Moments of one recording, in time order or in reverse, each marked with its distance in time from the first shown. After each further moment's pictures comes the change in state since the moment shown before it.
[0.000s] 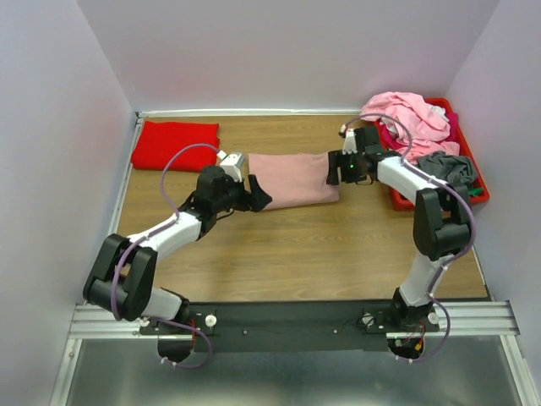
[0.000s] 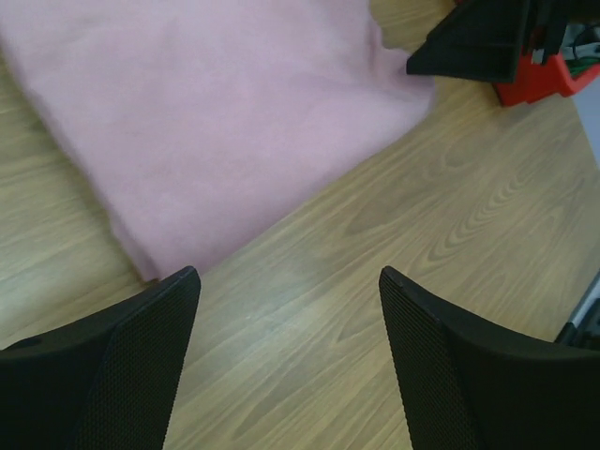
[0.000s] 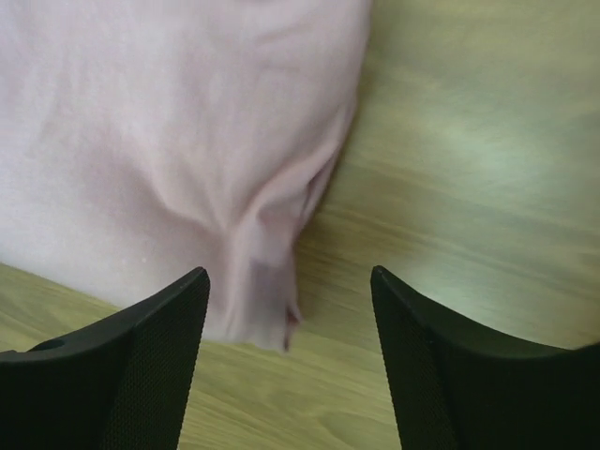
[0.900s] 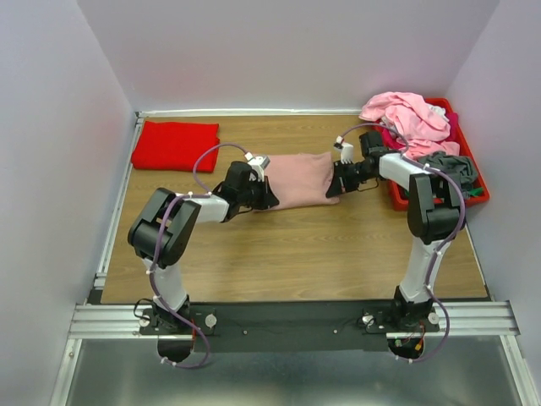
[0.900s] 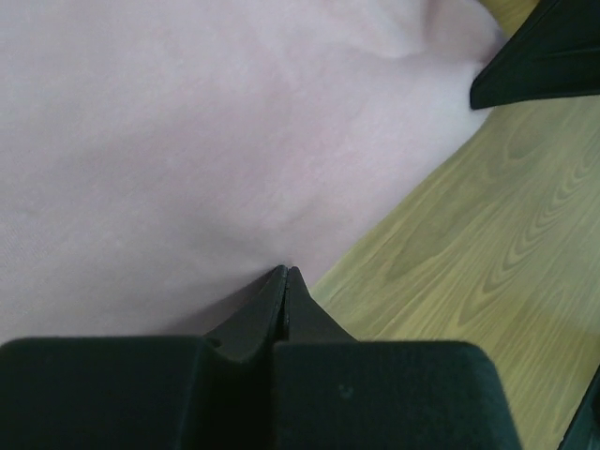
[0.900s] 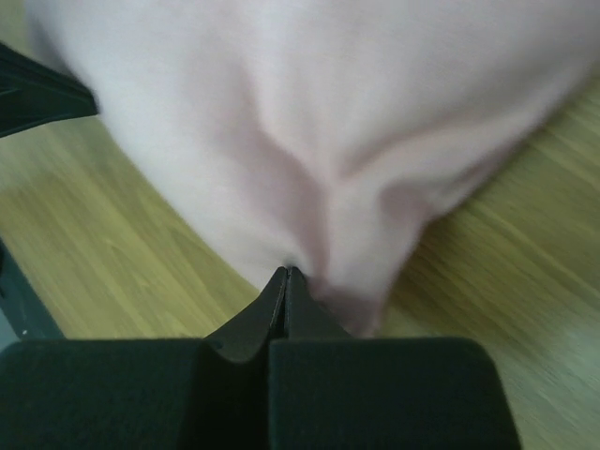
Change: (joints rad) left arm -0.077 0.442 0.220 0.085 0.030 0.005; right arm -0.076 0.123 0.066 -0.146 -0.502 -0.220
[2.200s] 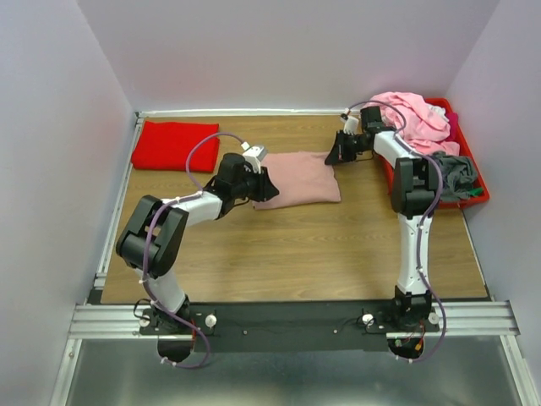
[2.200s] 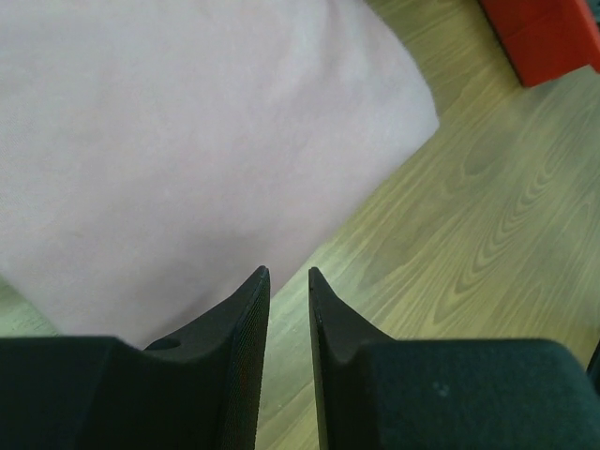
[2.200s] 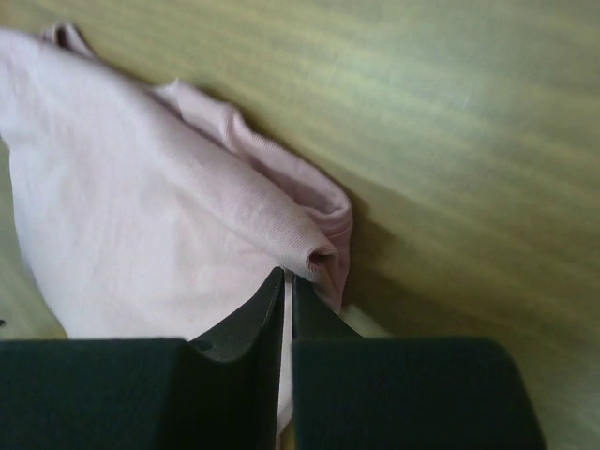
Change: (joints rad) left arm 0.028 -0.118 0.013 -0.032 0.035 0.079; right arm -0.070 0.410 0.565 -0.028 0.039 0.211
